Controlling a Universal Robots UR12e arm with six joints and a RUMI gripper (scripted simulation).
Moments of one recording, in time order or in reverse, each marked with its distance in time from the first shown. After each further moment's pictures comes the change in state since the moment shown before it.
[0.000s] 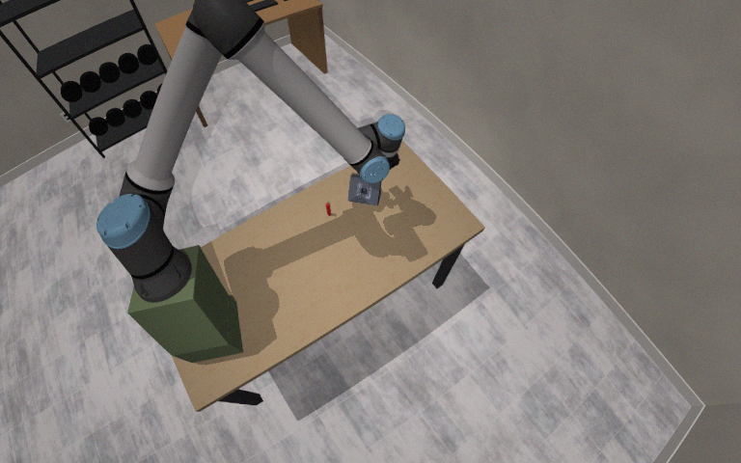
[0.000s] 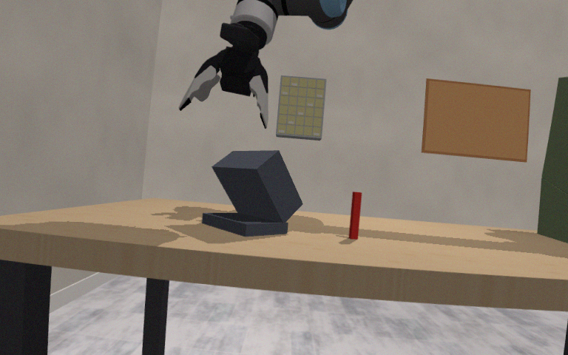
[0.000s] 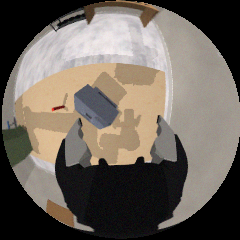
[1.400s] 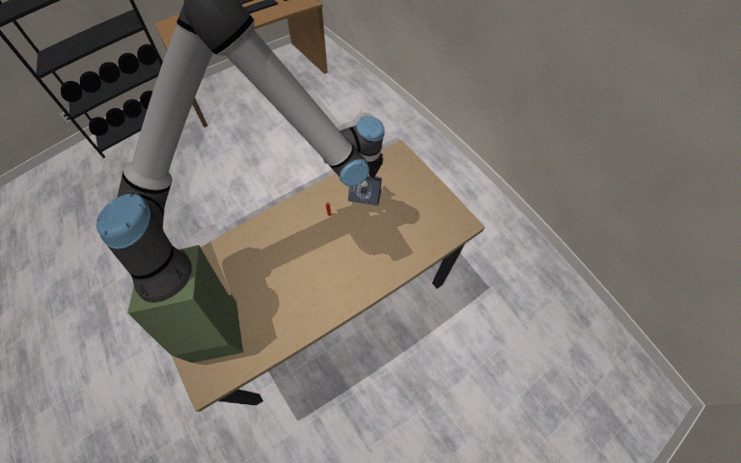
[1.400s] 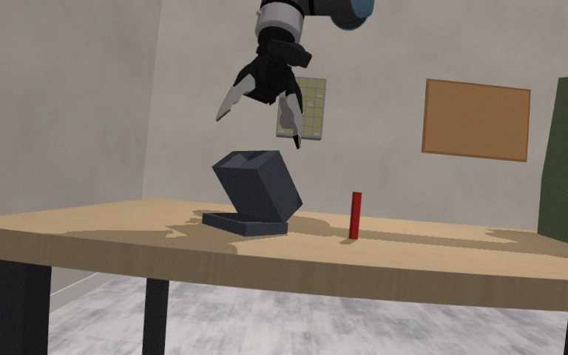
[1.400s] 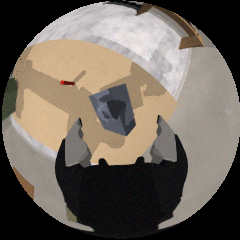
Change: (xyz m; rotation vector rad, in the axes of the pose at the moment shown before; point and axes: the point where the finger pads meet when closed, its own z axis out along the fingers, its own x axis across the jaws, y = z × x) arm -0.077 -0.009 0.021 -0.067 -0.065 -0.496
